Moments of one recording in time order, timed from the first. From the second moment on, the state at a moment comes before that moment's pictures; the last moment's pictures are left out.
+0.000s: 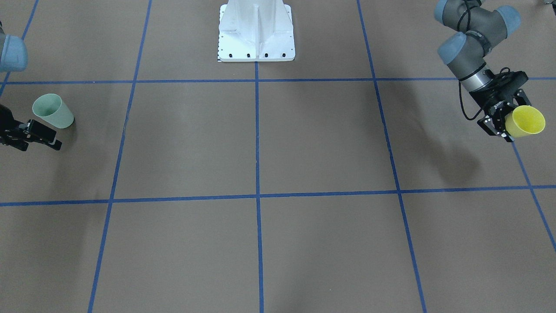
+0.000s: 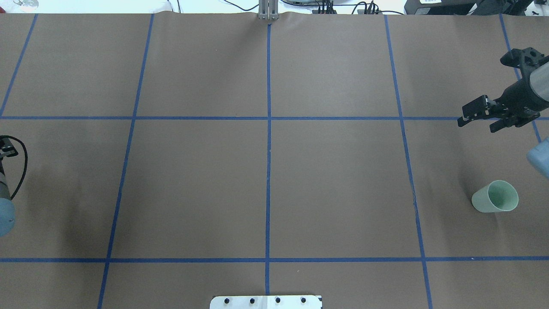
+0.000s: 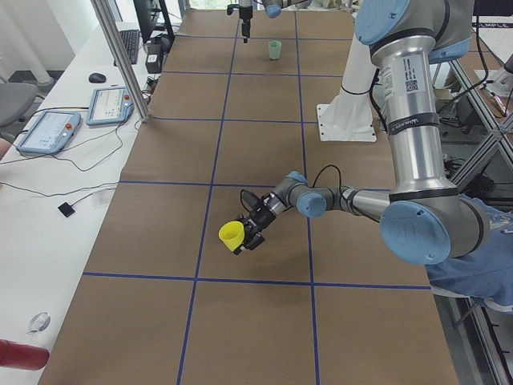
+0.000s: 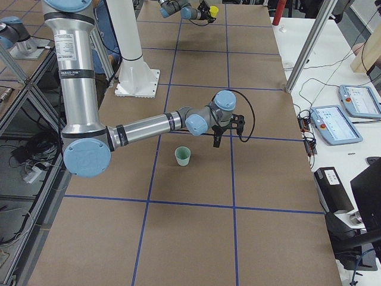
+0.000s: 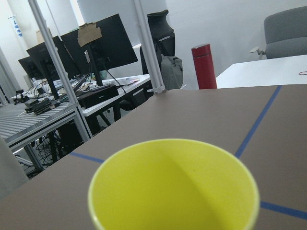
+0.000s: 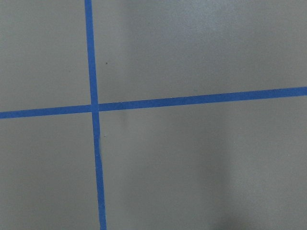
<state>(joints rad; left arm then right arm) -0.52 -1.36 -1.79 -1.85 -0.78 -1.61 1.12 -1.49 1.74 -1.27 2.39 0.79</state>
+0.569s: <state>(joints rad) -0.52 -1.77 -1.55 -2.34 -0.88 -1.06 1.12 -1.41 1.78 -1.28 2.39 0.89</state>
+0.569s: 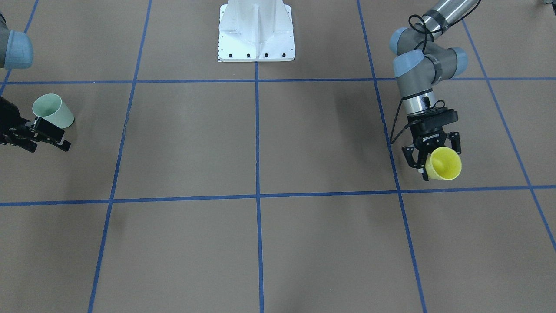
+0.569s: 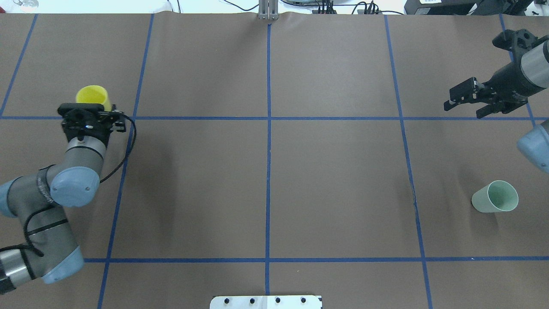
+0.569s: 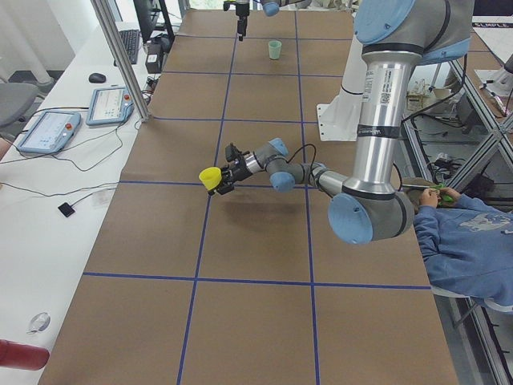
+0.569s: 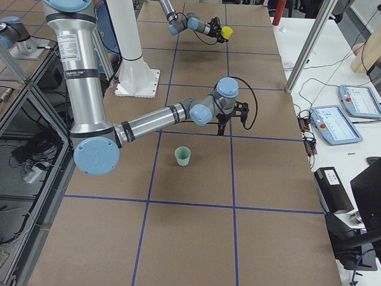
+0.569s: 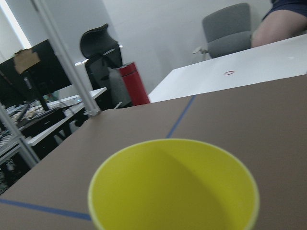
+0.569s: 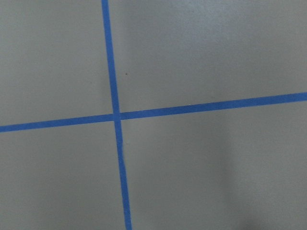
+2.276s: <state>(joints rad) -0.49 -2.43 -1.20 -2.75 -1.54 -0.45 0.90 -1.09 1.84 -1.36 2.35 1.30</state>
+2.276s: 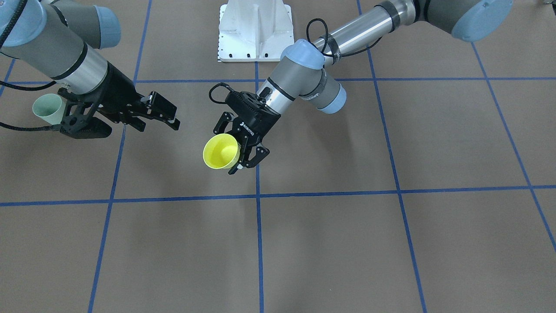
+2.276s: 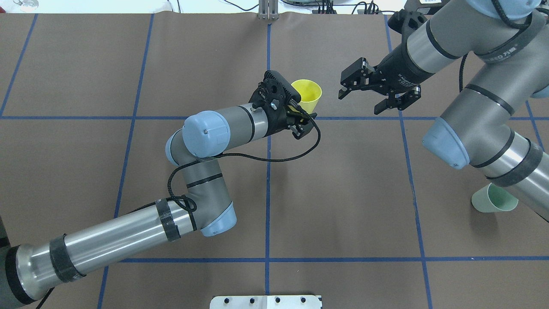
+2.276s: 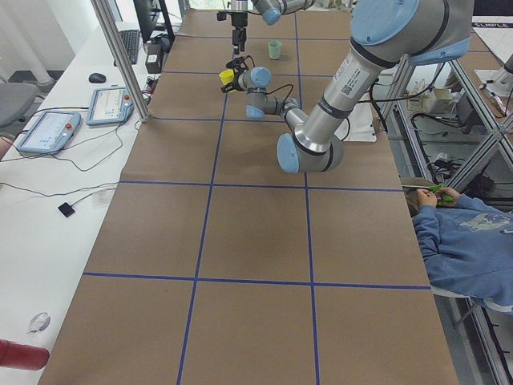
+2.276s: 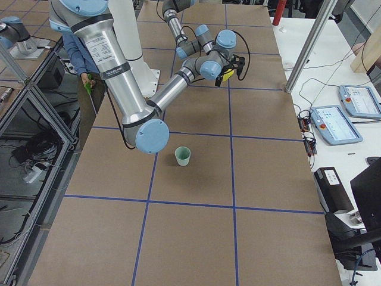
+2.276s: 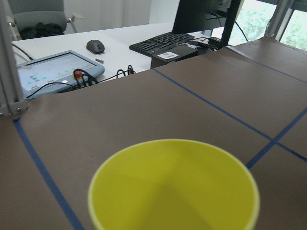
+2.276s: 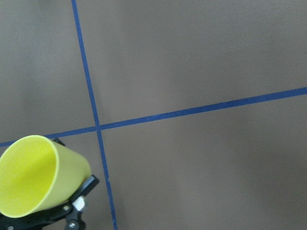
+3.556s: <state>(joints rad) -0.47 -2.28 -1.28 -2.95 -1.75 -0.44 0.78 -1.09 1.92 -1.36 2.22 1.31</state>
